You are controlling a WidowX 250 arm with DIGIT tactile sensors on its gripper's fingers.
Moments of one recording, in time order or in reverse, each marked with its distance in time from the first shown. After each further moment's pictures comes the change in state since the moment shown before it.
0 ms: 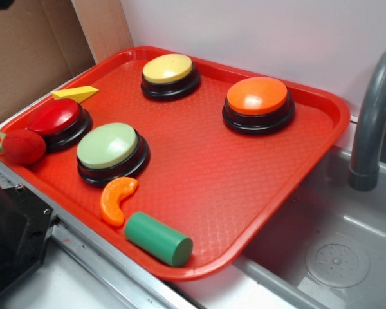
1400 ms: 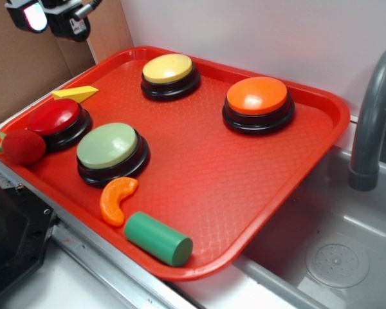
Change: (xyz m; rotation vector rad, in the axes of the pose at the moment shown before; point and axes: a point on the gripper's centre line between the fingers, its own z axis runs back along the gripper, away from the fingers) arm 0.068 0.060 -0.076 0.002 0.013 0.108
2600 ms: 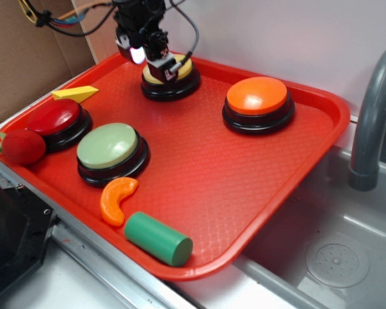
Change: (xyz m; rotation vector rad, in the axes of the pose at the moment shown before) arm 0.120 0.020 -0.121 0.104 -0.101 -0.187
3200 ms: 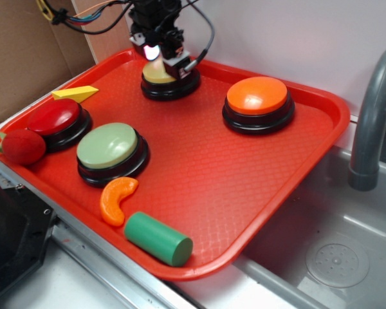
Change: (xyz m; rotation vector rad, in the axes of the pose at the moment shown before) arm 0.000 -0.013 0.010 0.009 0.033 -0.025
